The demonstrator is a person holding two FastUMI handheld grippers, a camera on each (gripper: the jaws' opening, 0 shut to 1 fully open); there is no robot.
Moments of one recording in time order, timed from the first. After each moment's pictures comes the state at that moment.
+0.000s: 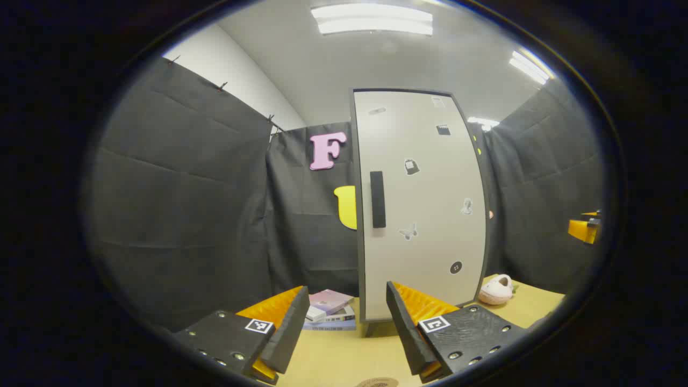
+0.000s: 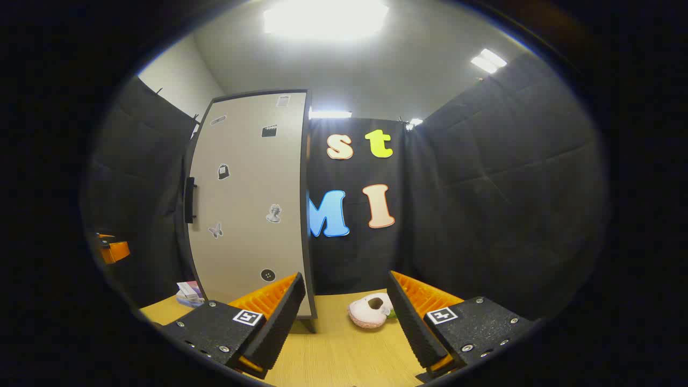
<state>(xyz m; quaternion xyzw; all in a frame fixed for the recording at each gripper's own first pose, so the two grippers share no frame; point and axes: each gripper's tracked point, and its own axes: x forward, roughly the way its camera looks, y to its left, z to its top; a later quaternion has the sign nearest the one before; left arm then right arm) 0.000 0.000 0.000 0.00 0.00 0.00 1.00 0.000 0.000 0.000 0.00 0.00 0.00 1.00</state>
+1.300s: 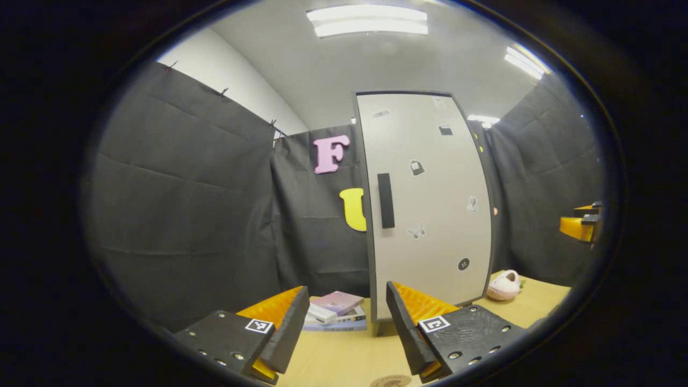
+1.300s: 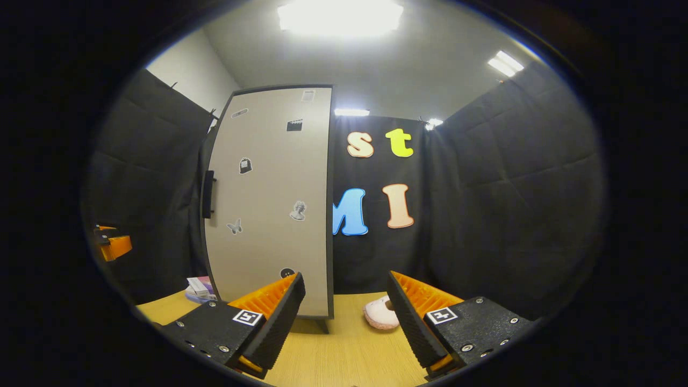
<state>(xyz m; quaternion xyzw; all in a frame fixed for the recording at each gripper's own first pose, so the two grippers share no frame) -0.014 0.025 0.003 0.02 -0.01 0.02 1.00 0.013 0.048 0.004 -0.02 0.00 0.05 1.00</state>
